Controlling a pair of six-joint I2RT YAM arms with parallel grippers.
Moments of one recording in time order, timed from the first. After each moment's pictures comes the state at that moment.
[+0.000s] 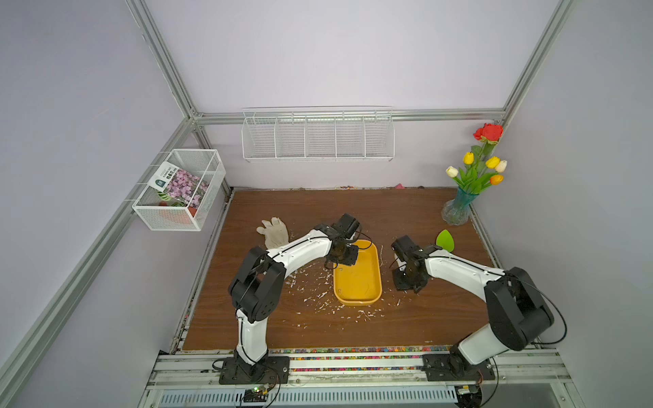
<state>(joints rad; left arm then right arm) -0.76 1.91 1.43 -0.69 0.06 -0.38 0.49 1.58 0.91 -0.77 0.02 0.35</state>
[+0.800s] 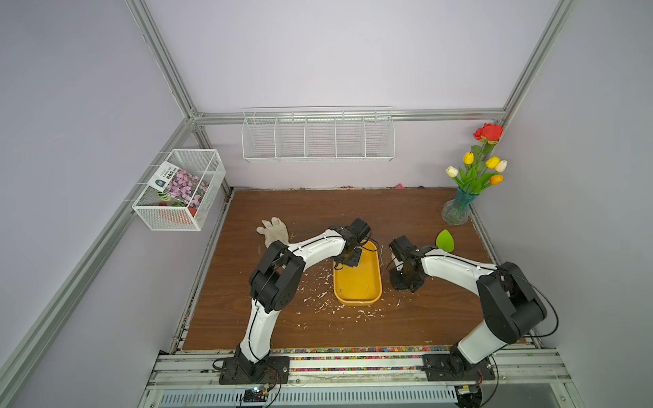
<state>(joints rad) -0.81 2.09 1.57 -0.77 -0.16 -0.36 0.49 1.62 0.91 -0.73 -0.01 0.36</state>
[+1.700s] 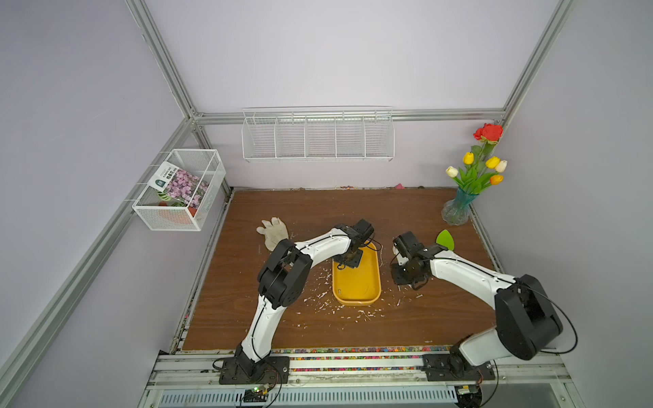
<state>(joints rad) -0.82 2.17 1.65 -0.85 -0.20 -0.36 0.49 1.50 0.92 -0.73 -0.02 0.36</state>
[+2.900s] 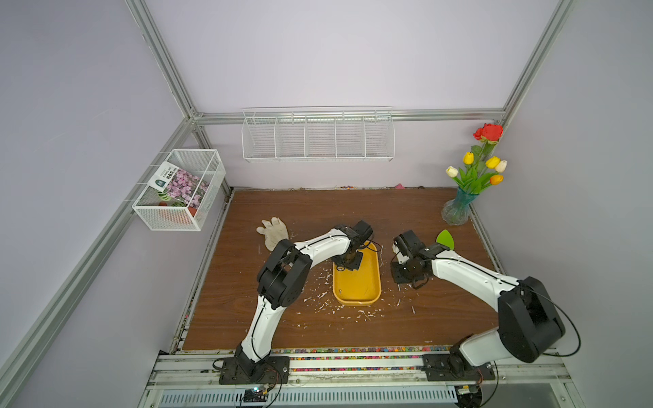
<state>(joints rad) -0.82 2.16 1.64 -0.88 -0.10 -0.38 0.49 1.49 0.93 -0.73 -0.03 0.35</state>
